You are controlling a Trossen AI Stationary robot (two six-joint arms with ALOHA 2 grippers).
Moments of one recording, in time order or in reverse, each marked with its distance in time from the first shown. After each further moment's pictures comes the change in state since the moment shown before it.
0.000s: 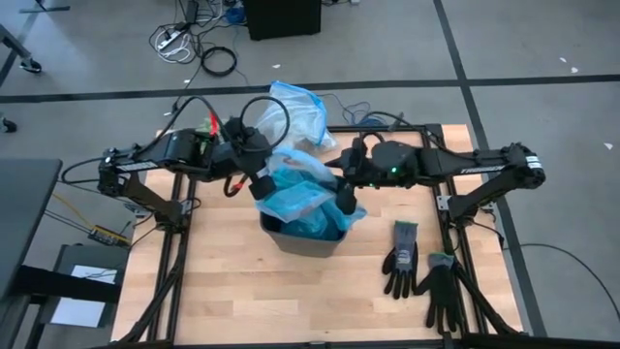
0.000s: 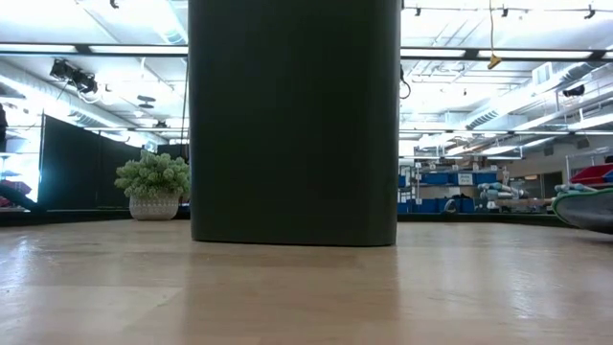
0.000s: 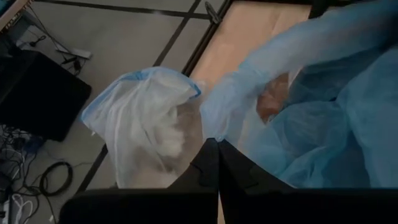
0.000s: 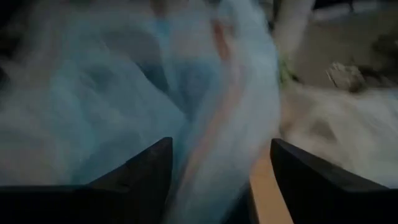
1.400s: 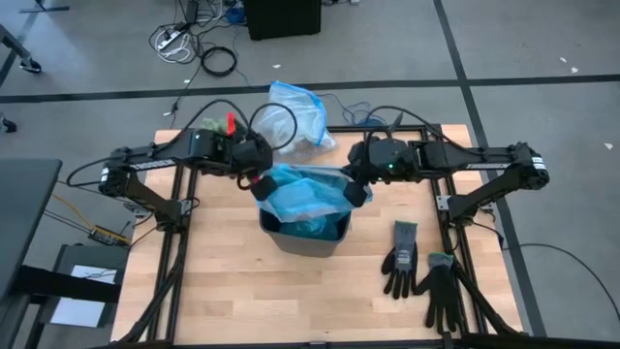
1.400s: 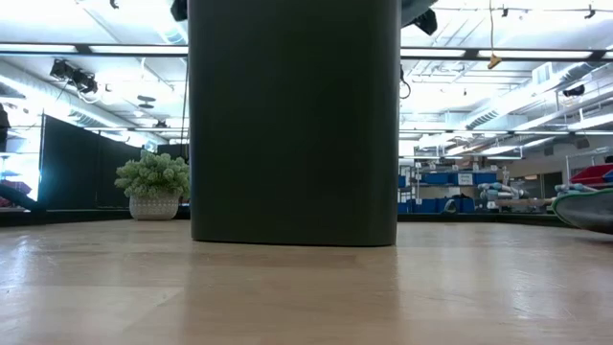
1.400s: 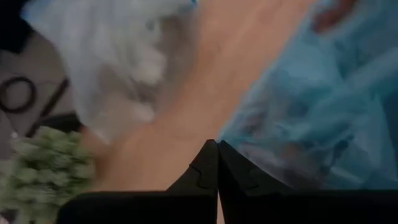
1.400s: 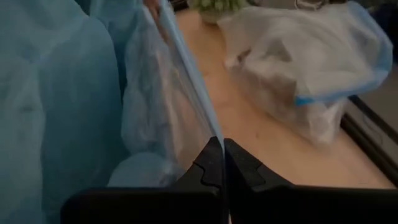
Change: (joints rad) left arm 0.127 0.001 -0.180 -0.071 0.214 -0.198; right arm -0.064 -0.046 -0.001 -0.300 0.030 0.153
